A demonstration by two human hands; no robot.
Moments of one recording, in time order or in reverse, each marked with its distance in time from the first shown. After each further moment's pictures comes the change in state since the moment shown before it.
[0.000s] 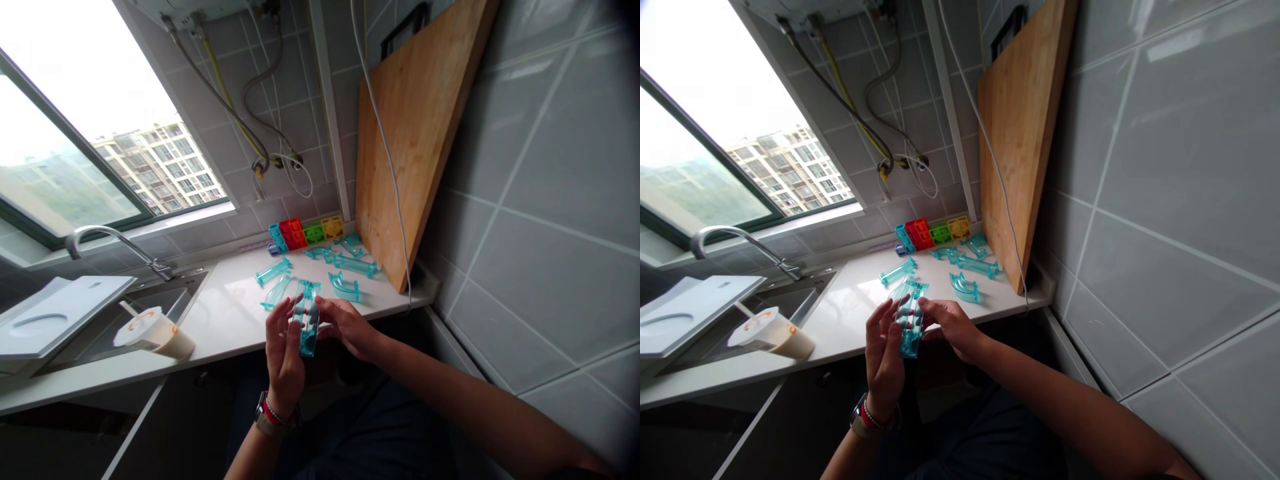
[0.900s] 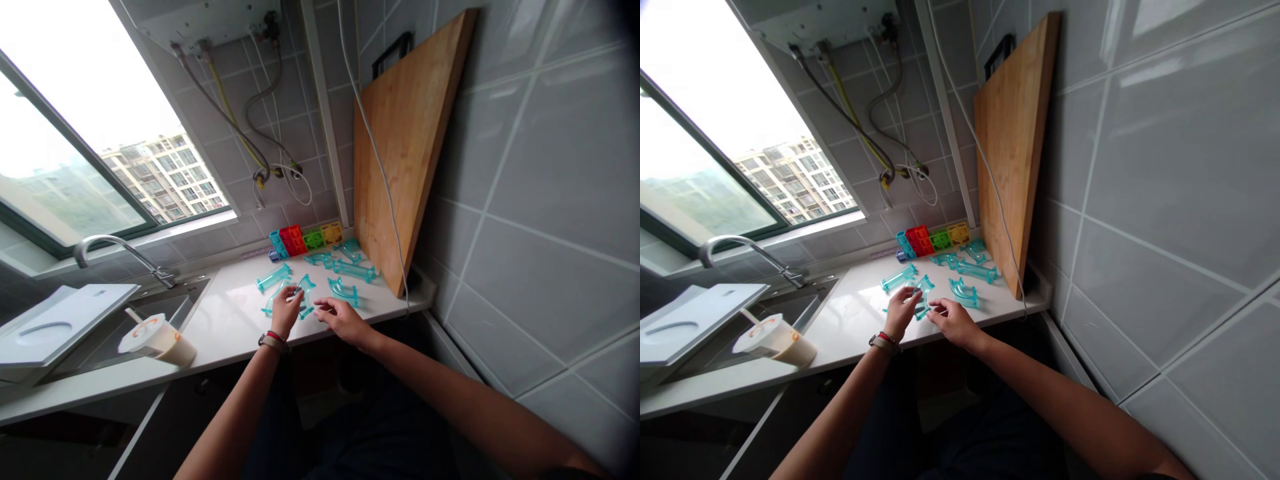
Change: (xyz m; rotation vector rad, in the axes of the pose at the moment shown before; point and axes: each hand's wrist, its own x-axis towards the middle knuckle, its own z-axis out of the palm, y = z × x) left_hand 0.105 -0.096 -0.015 0.474 -0.050 -0.309; right_hand 0.025 0.024 -0.034 -0.528 0.213 -0.064
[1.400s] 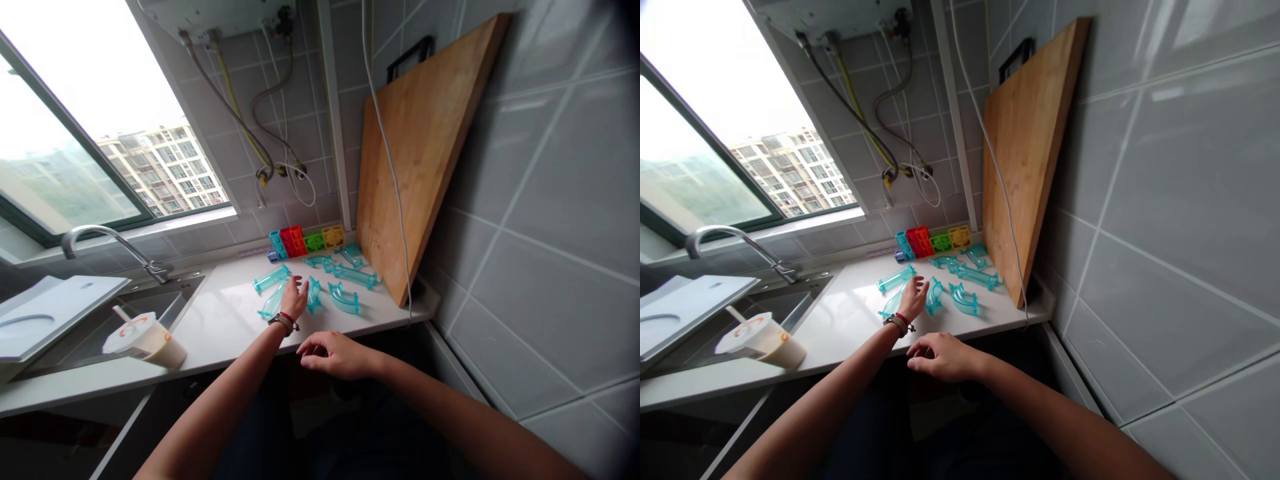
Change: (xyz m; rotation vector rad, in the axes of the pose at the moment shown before) left_hand 0.068 -0.038 0.034 0.341 -0.020 0.121; right_hand -0.022 -0.015 0.003 -0.365 -0.485 -0.081
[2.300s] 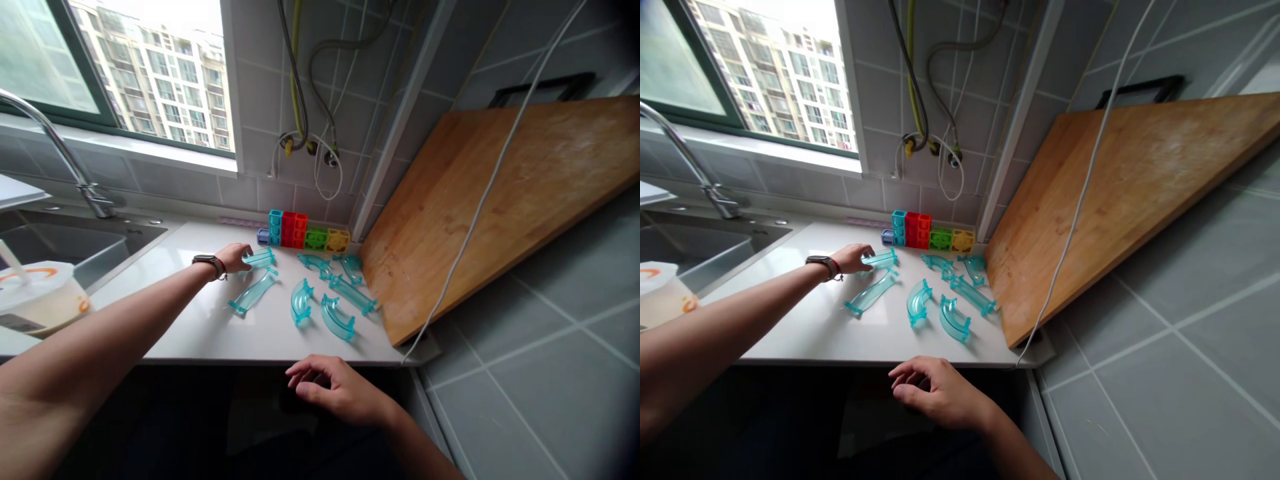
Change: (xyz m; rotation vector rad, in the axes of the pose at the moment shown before) left_hand 0.138 -0.135 -0.094 0.321 -0.225 0.084; right_hand 0.006 -0.003 -0.018 0.109 -0.068 0.214
